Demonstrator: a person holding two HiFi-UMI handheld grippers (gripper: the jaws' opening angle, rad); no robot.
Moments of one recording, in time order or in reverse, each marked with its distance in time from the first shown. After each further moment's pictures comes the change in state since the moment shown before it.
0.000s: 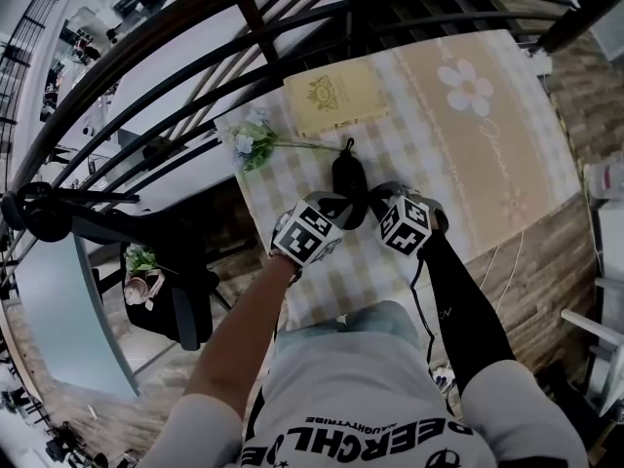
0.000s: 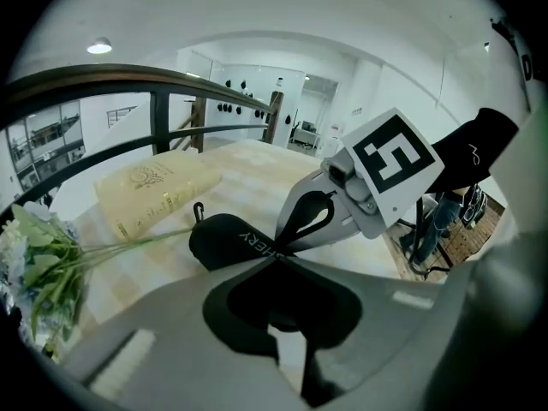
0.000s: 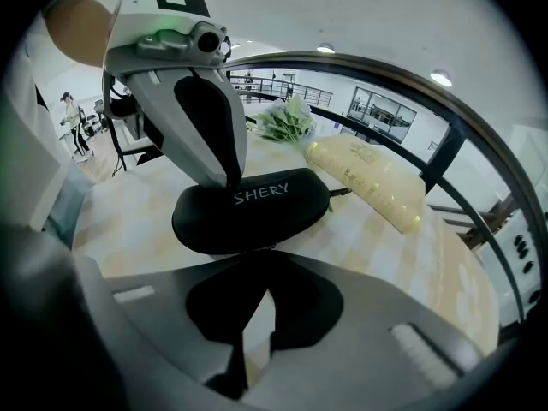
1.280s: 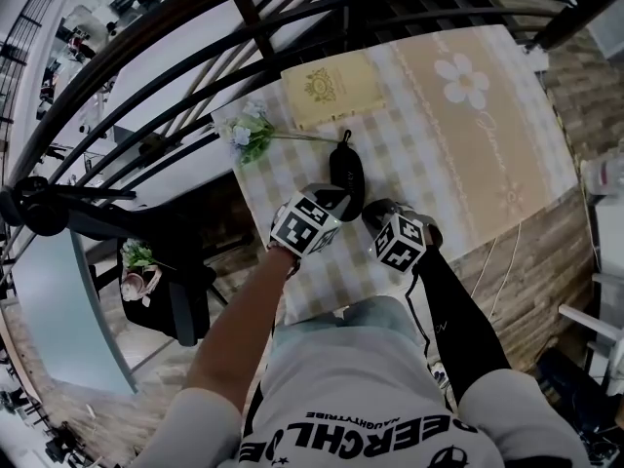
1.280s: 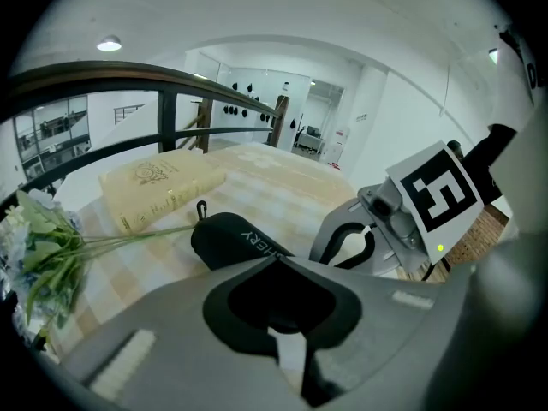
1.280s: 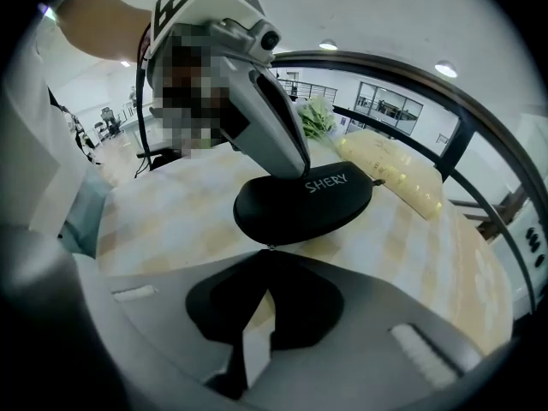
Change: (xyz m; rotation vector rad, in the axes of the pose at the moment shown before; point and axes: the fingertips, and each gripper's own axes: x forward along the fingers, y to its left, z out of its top) left arm 0.000 0.002 0.000 -0.043 -0.026 0.010; right arm -0.008 0.059 -0.010 0.016 0.006 0.072
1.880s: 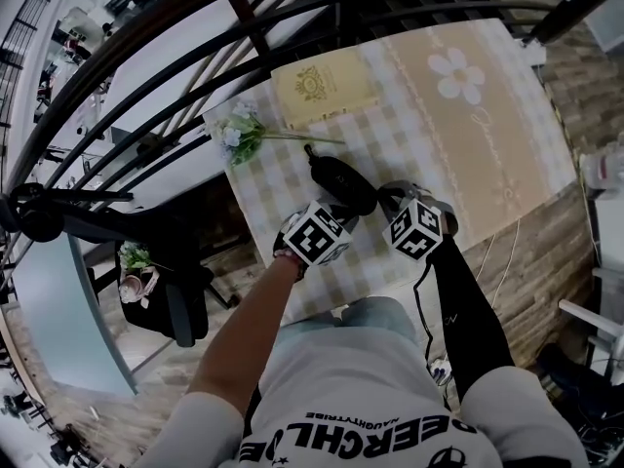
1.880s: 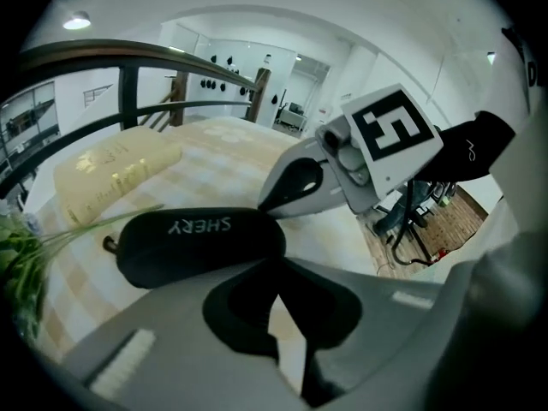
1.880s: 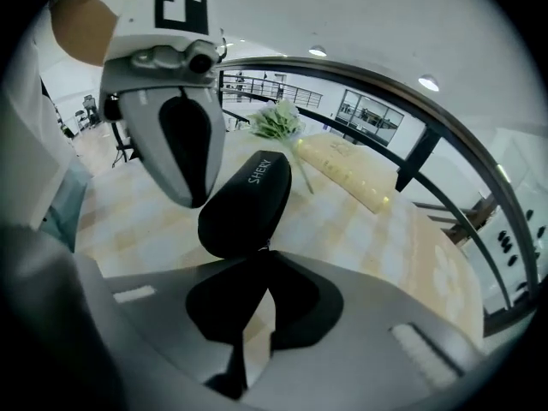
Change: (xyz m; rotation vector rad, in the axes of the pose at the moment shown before) left arm 0.023 -0.052 -0.015 0.058 0.162 -0.131; right arm -0.028 -0.061 -0.023 0.008 -0.004 -0.148
